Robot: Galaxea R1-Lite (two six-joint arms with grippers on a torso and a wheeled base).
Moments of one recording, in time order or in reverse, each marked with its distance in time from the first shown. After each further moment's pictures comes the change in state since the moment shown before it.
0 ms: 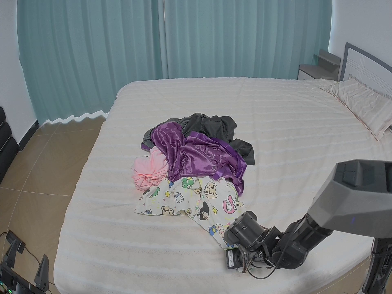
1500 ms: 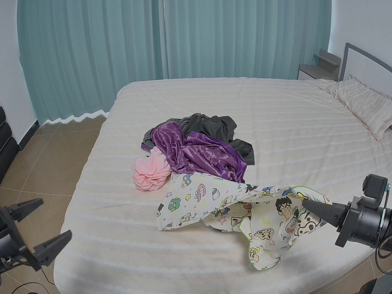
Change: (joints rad) left arm -0.179 0.658 -0.325 -0.127 -0.323 0.061; right arm -0.029 -1.074 0.437 -0.264 0.106 -0.153
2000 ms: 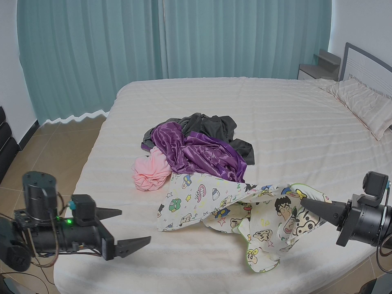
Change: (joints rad) left arm -0.232 0.750 0.035 -0.476 -0.039 -0.018; right arm -0.003 0.003 -0.017 -0.002 0.040 -0.008
